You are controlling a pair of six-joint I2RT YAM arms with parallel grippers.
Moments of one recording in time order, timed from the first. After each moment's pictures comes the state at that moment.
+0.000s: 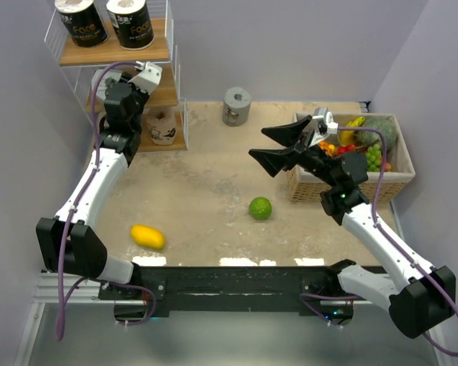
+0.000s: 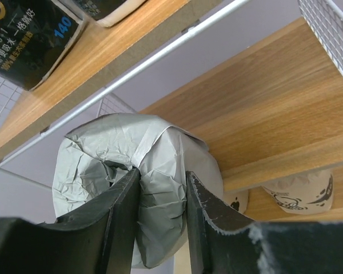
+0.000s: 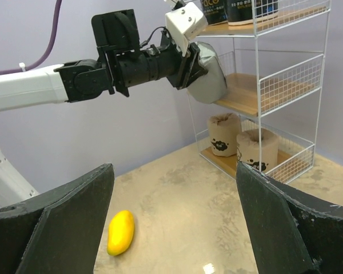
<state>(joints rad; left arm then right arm) -0.16 1.44 1.34 0.03 -0.34 0.62 0.42 1.04 0.82 0.67 -0.61 0.51</state>
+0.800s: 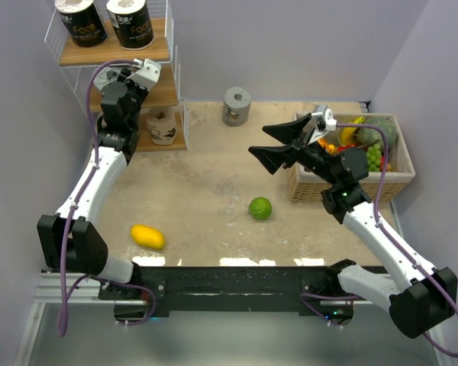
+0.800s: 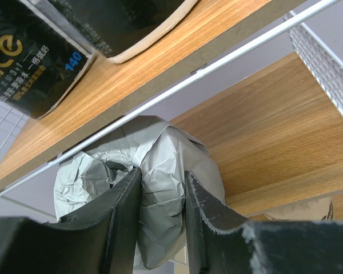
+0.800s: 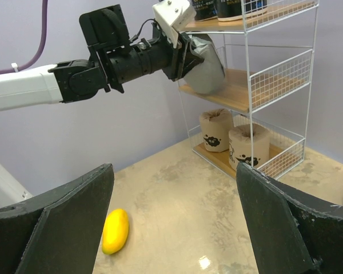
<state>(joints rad) -0.14 1.46 1.34 0.14 -0.25 0.63 0.42 1.04 0.85 0.58 -0.58 0.47</state>
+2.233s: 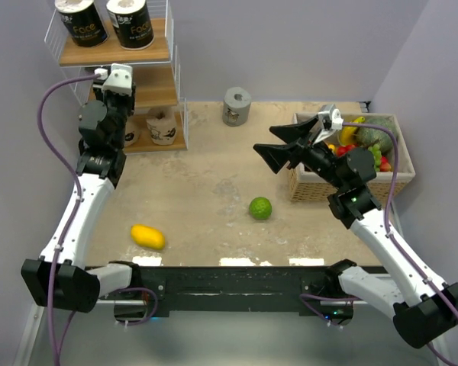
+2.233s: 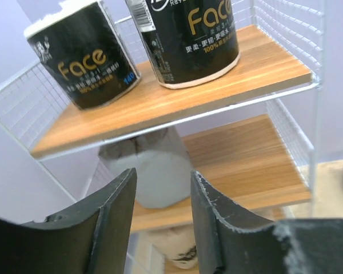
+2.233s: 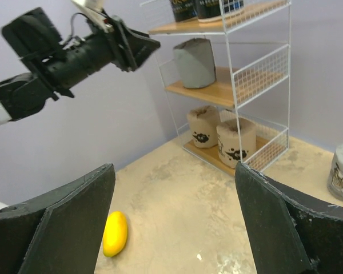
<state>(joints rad) -0.12 1.23 1.23 0.19 -0.19 0.38 0.43 0.96 0.90 0.40 -0.49 0.44</state>
